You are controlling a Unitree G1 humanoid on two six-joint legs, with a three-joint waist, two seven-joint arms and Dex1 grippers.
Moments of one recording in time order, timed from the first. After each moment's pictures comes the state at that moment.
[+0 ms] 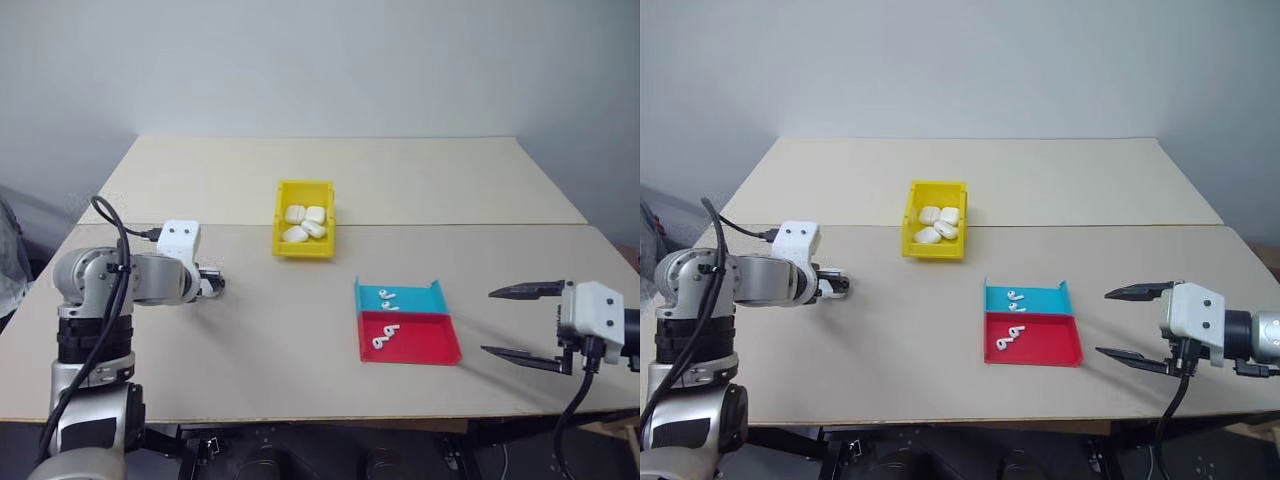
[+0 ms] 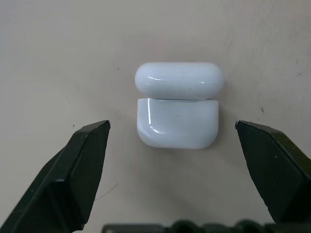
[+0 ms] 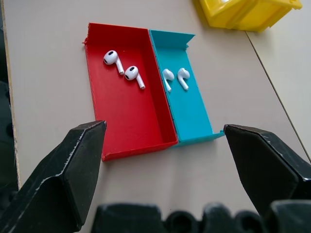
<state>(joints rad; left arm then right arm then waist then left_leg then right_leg) -0.74 0.59 0.19 0.01 -1.04 1.61 0.66 0.07 -1.05 -0.41 -0.18 0.41 -0.04 1.28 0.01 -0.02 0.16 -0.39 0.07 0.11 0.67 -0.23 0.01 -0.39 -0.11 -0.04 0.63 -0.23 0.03</state>
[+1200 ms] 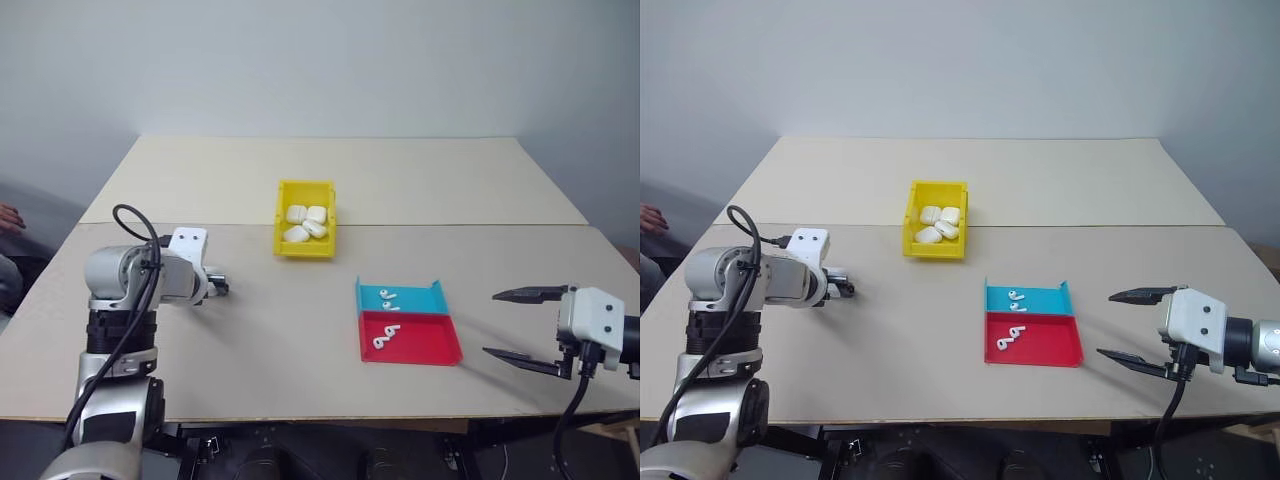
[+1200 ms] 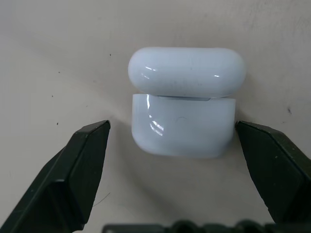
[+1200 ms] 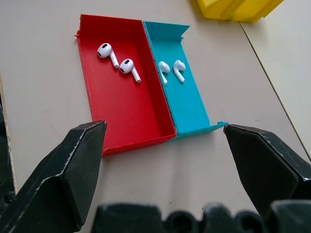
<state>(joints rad) -0.77 0.51 0.16 0.08 -0.66 1.61 0.39 0.13 -1.04 -0.42 -0.21 0.40 -0.04 1.22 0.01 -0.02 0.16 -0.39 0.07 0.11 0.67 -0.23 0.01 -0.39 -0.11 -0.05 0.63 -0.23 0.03</state>
